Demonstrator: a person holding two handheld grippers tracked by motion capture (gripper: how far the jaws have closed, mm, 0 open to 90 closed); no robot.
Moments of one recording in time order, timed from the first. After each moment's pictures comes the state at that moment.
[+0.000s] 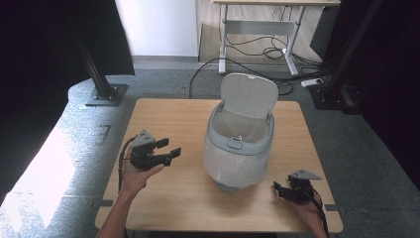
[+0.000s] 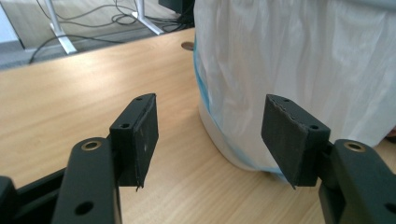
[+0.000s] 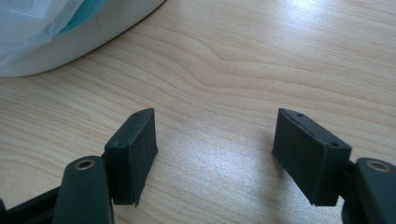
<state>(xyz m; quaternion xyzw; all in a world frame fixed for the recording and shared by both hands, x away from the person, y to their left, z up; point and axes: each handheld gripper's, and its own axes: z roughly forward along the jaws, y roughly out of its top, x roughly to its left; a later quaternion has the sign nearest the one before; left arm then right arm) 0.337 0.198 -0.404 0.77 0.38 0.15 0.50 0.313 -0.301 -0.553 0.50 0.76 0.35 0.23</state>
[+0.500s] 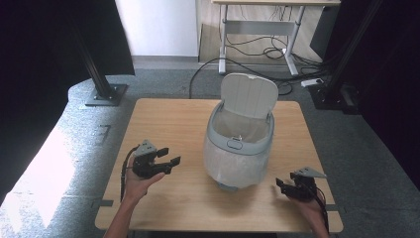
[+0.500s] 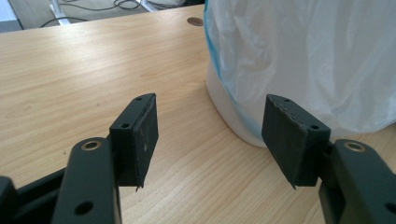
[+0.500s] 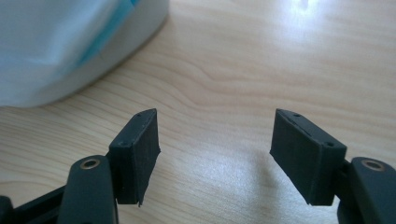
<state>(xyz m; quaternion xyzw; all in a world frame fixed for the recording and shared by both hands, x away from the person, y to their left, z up) 0.337 0.202 -0.439 0.77 0.39 0.14 0.48 0.313 -0.307 -0.537 0.52 0.73 0.38 0.22</state>
